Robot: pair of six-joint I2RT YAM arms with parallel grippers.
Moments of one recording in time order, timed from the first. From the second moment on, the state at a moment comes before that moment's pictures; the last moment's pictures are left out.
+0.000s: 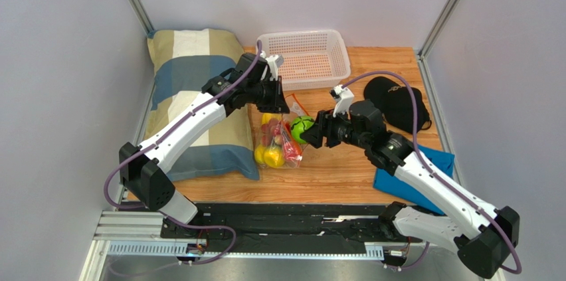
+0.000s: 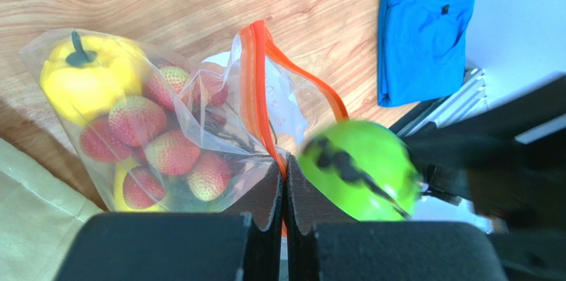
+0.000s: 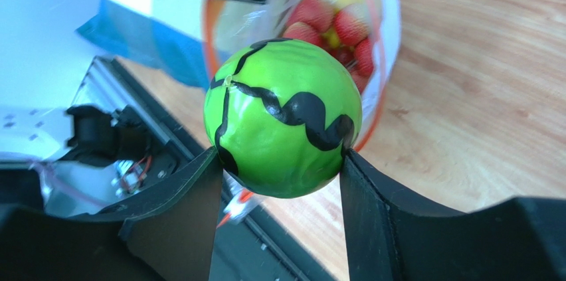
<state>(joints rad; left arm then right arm) -0.64 1.54 1.50 -0.70 0.30 -0.50 0.69 1.01 0.88 -0.31 -0.19 0.47</state>
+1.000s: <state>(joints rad) -0.64 1.54 1.43 -0.62 0.43 -0.44 0.35 2.18 1.92 -0.49 0.15 0.27</state>
